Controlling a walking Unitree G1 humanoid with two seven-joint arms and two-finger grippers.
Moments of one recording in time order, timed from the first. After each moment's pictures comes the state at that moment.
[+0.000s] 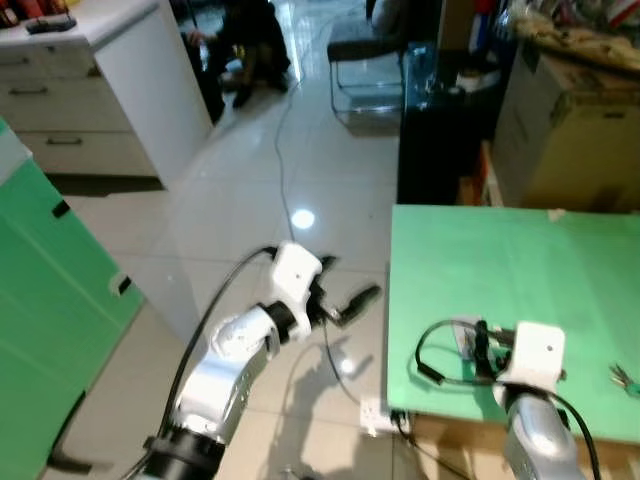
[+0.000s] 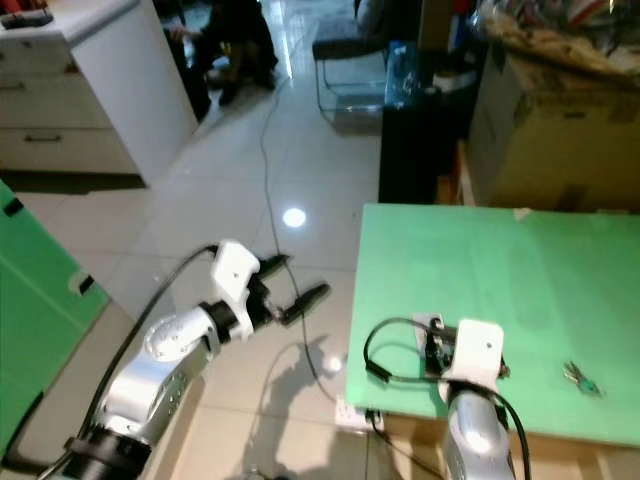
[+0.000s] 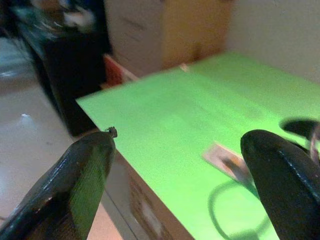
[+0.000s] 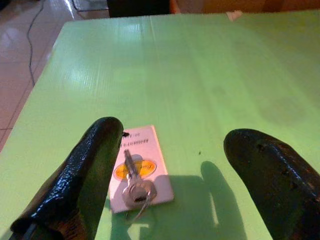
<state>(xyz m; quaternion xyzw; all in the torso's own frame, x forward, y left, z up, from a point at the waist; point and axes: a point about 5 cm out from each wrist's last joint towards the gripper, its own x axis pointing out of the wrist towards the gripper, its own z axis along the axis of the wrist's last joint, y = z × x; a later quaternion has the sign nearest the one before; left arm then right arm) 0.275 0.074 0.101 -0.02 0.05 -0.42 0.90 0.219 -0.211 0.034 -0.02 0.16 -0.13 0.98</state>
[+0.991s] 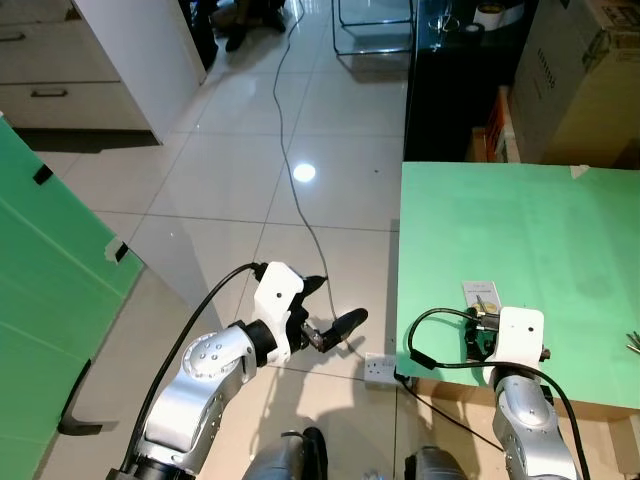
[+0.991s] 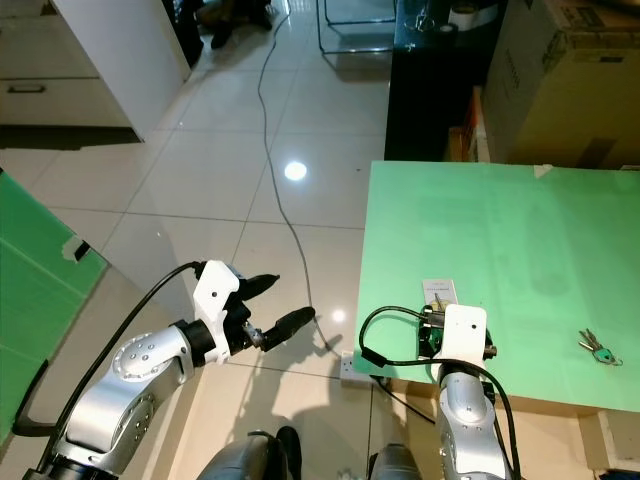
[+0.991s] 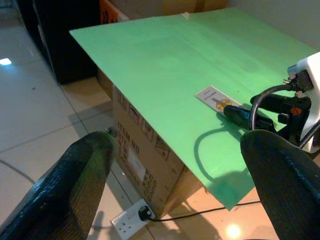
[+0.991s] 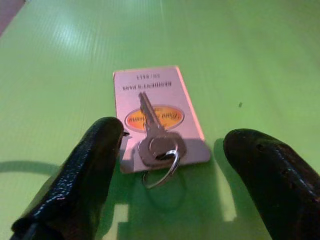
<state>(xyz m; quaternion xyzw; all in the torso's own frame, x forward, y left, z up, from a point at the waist) 0.253 0.094 0.099 -0.02 0.09 -0.42 0.90 0.242 -0.214 0.020 -0.04 0.16 -0.13 0.98</state>
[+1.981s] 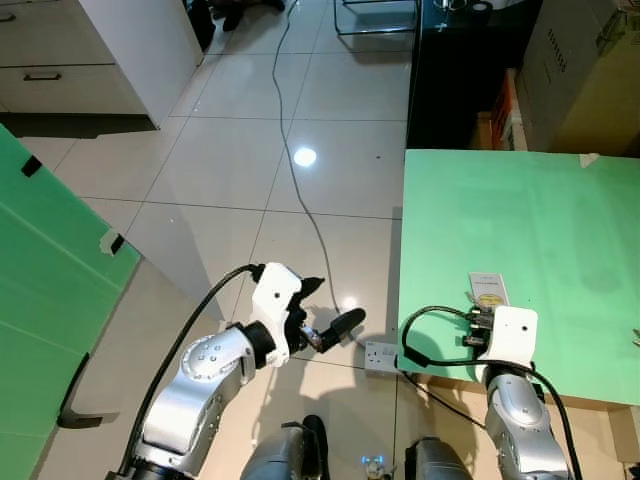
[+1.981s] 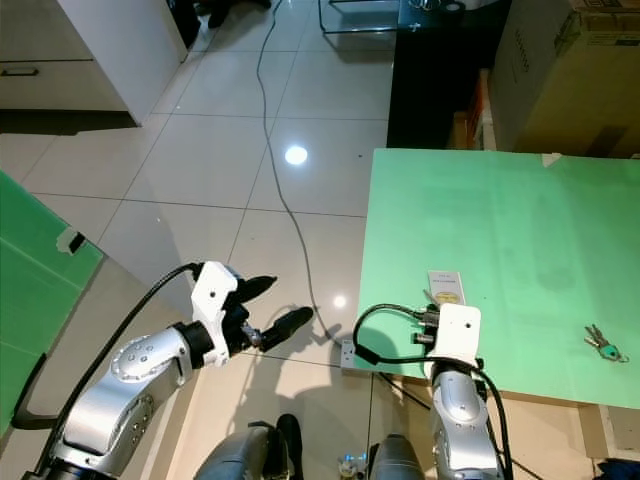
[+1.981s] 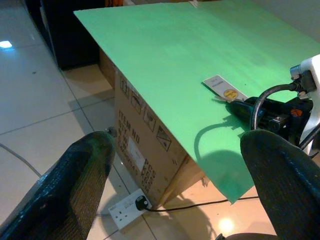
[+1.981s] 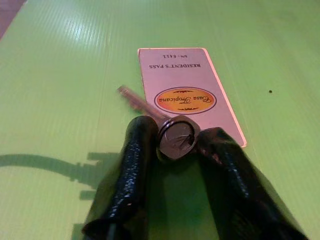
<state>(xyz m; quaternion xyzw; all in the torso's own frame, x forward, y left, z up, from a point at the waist) 0.252 0.095 0.099 -0.03 0.10 -0.41 0.90 0.245 -0.209 0.020 -0.03 0.15 -0.12 0.98</state>
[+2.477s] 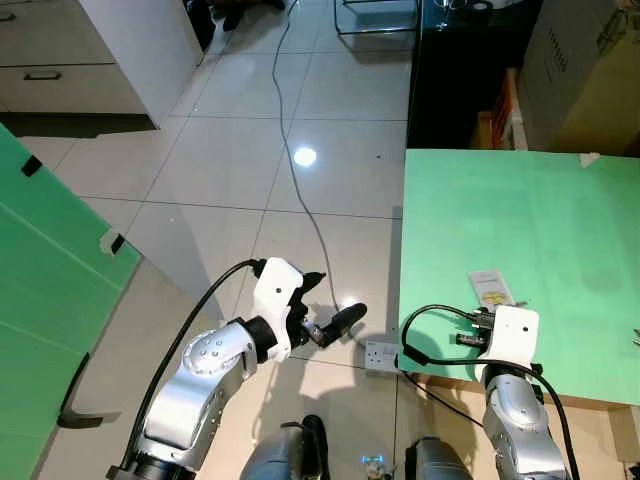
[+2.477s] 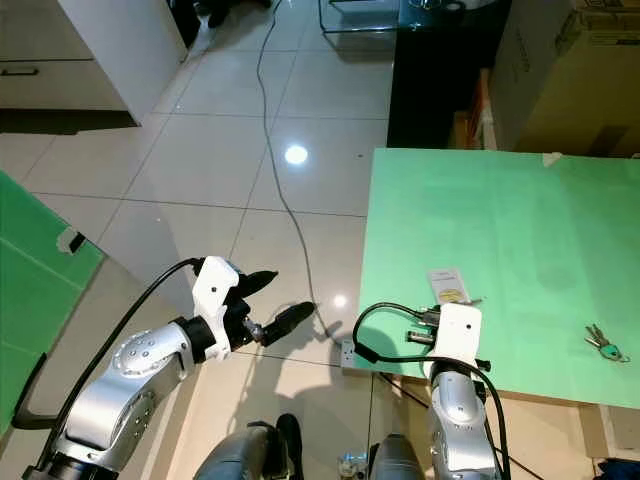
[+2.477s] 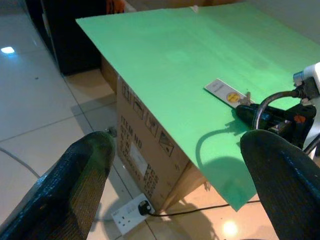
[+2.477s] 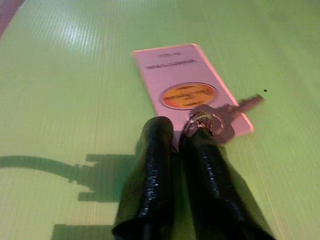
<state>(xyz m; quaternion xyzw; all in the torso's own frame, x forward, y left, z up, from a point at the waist) 0.257 0.092 0.105 -0.02 0.08 -0.41 0.91 0.244 -0.207 0.021 -0.03 0.14 -0.13 0.98</state>
